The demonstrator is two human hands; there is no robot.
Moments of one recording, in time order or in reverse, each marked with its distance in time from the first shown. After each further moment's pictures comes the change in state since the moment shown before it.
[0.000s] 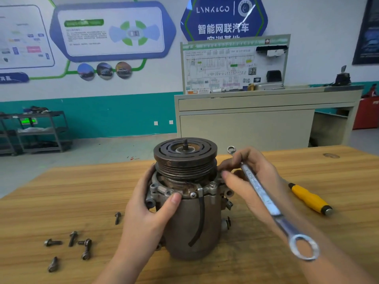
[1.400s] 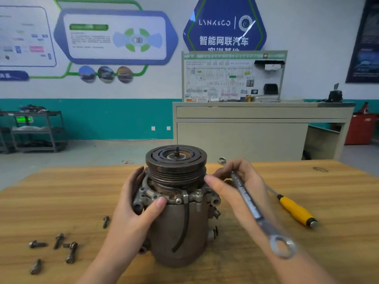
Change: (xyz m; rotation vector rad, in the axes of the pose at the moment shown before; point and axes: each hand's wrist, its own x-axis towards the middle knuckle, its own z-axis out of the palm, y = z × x) left_hand 0.003 -0.003 0.000 -0.081 -0.001 -0.012; right_hand -0.003 -0.001 0.000 -0.006 0.095 0.001
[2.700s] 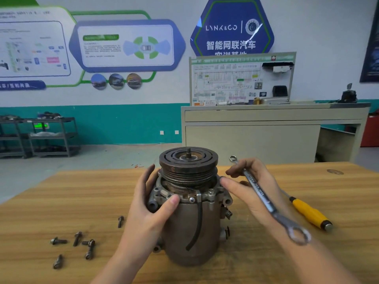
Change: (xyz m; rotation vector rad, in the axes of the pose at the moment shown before) left_hand 0.000 -0.001 0.000 -0.125 -0.019 0.003; right_hand 0.010 0.015 -0.009 -0.087 -0.031 -0.034
